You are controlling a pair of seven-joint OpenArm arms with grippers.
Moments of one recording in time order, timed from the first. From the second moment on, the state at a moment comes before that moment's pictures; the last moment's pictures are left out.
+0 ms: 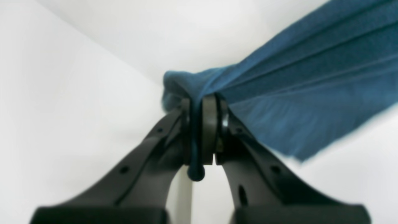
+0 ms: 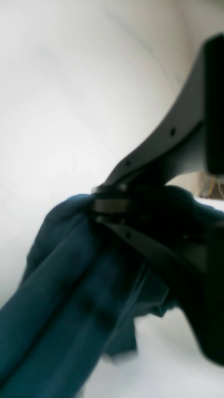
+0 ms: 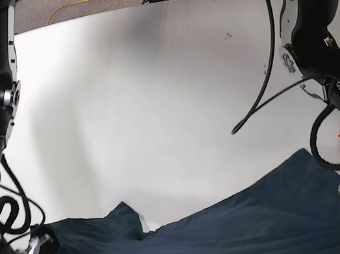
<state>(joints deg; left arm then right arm) -45.9 -12.8 -13.6 114.4 1.1 -43.0 82.3 41.9 27.3 7.3 110.2 11.4 41.5 -66.7</state>
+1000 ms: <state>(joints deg) 10.8 -11.9 -17.9 114.3 0.4 -43.0 79.6 -9.9 11.2 28.8 110.0 10.9 41.8 -58.3</state>
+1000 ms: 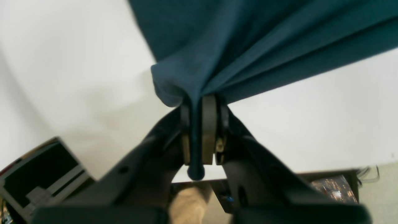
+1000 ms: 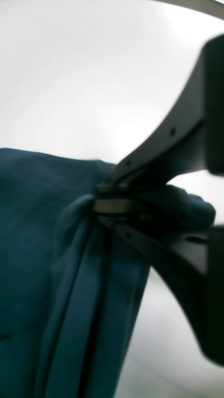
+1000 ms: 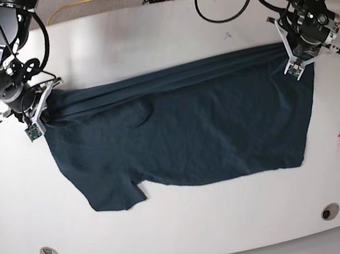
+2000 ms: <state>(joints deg) 12.5 -14.9 -15.6 113.8 2.3 -43.0 76.4 -22.7 9.7 29.1 109.6 10.0 41.5 -58.0</state>
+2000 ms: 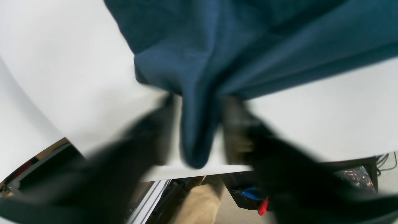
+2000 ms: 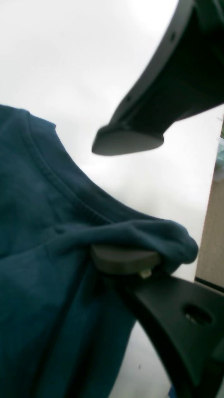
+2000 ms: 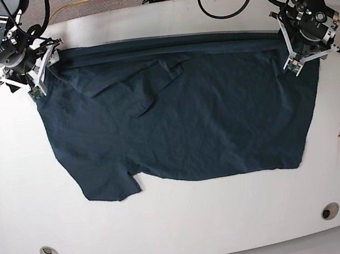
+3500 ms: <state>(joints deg) 0.2 -21.2 -30.3 113.8 -24.1 -42.8 76.5 -25.7 8.7 40.8 111.3 30.6 41.0 -63.2</state>
